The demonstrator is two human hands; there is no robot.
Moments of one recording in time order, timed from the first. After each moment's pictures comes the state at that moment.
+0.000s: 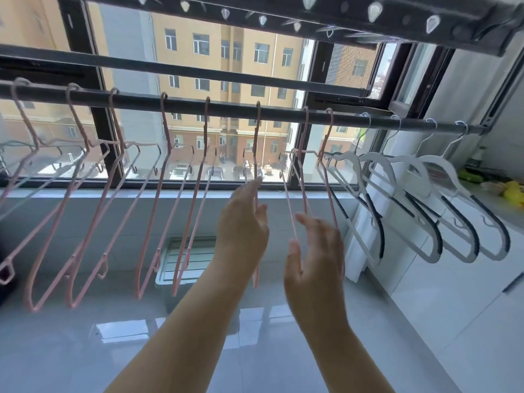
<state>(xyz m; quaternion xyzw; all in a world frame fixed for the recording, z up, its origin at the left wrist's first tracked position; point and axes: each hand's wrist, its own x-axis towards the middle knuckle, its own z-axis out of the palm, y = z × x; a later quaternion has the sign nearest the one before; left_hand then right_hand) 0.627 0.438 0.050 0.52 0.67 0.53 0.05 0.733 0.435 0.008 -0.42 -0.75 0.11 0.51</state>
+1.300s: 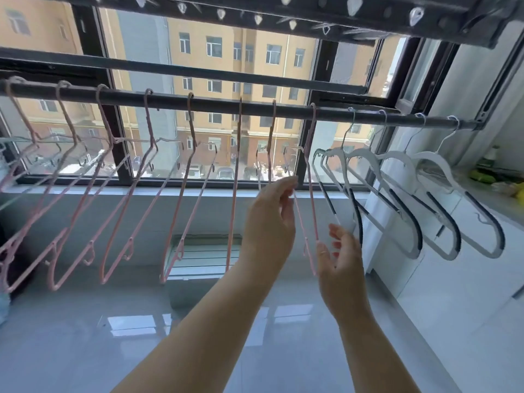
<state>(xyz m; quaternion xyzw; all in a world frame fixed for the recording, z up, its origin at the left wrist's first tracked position) 0.693 0.451 0.046 0.53 0.58 0.61 0.06 0.806 0.479 -0.017 -0.47 -0.68 0.26 0.50</state>
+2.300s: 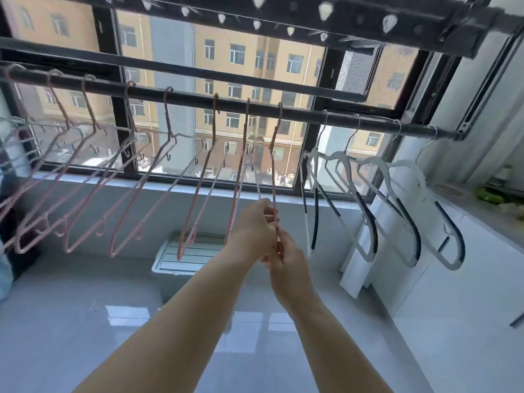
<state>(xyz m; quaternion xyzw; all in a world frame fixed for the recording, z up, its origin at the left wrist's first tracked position) 0.749 0.488 0.036 0.43 0.69 0.53 0.25 0.826 0.501 -0.017 -0.34 -0.72 0.45 0.39</state>
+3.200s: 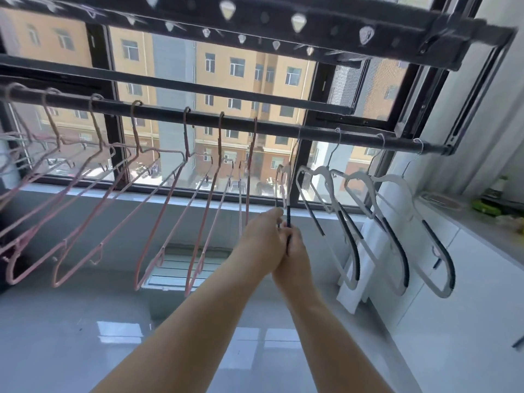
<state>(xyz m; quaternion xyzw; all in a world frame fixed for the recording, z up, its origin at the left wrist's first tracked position) 0.782 0.528 0.052 0.52 0.73 0.42 0.17 0.842 0.564 0.001 -0.39 -0.71 0.42 0.41</state>
